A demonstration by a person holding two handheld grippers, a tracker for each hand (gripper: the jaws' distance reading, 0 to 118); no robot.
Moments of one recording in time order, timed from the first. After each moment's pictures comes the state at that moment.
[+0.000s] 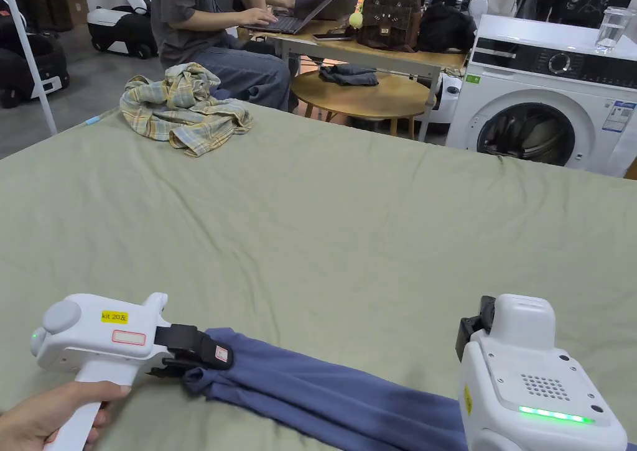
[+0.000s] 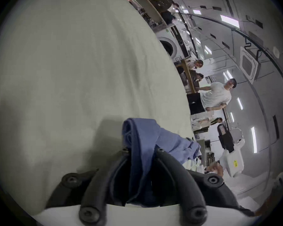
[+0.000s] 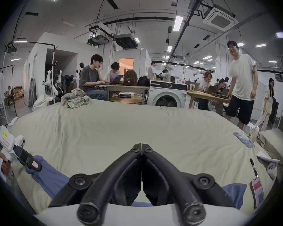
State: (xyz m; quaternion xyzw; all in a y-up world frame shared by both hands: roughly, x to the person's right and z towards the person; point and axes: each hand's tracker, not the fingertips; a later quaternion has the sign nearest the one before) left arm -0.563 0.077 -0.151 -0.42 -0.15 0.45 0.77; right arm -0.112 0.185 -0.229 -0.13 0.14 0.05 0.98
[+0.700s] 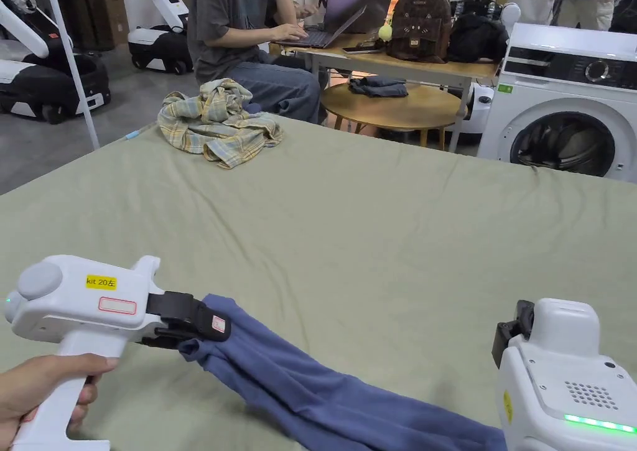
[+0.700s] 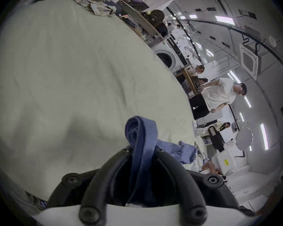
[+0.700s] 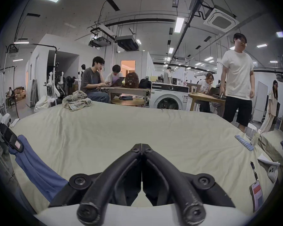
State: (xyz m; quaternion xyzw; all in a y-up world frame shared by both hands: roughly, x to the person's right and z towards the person) left arm -0.551 0.177 -0.116 -0.40 -0.11 0.41 0.82; right arm -0.109 0.194 -0.235 -0.13 0.15 0.04 0.98
